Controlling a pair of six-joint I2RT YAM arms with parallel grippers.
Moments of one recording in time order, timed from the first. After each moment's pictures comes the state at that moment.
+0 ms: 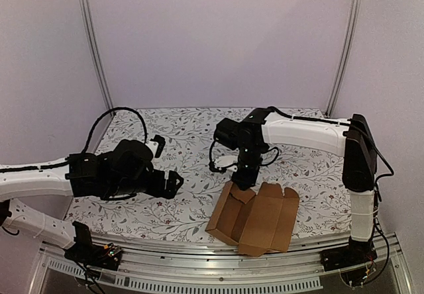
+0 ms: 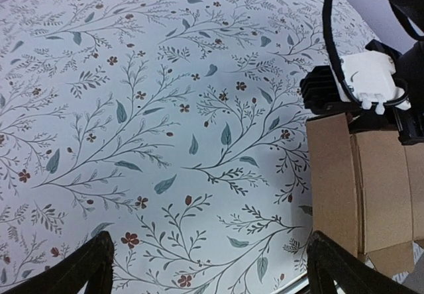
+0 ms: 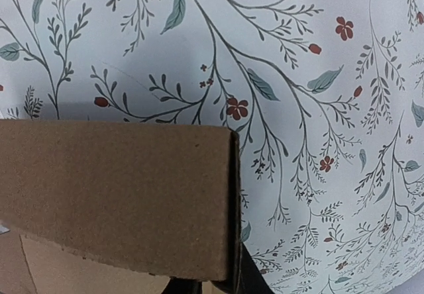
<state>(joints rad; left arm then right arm) -1.08 1.10 0.80 -0.48 -0.38 -0.62 0.95 2.06 1.78 -1.21 0.03 -0.27</state>
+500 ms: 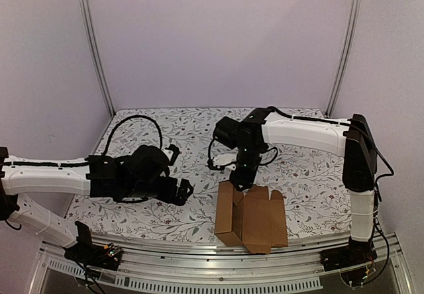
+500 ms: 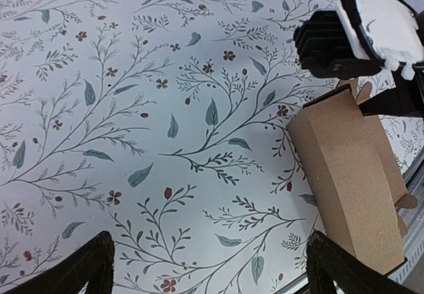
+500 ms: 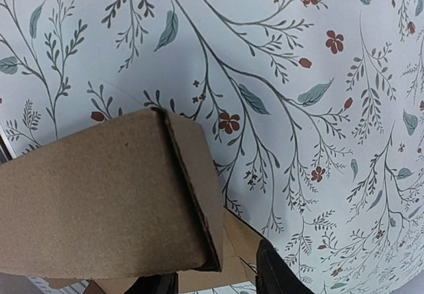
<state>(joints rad) -1.08 1.24 0.80 -0.40 -0.31 -0.61 0.95 2.07 1.78 -1.18 0.03 -0.27</state>
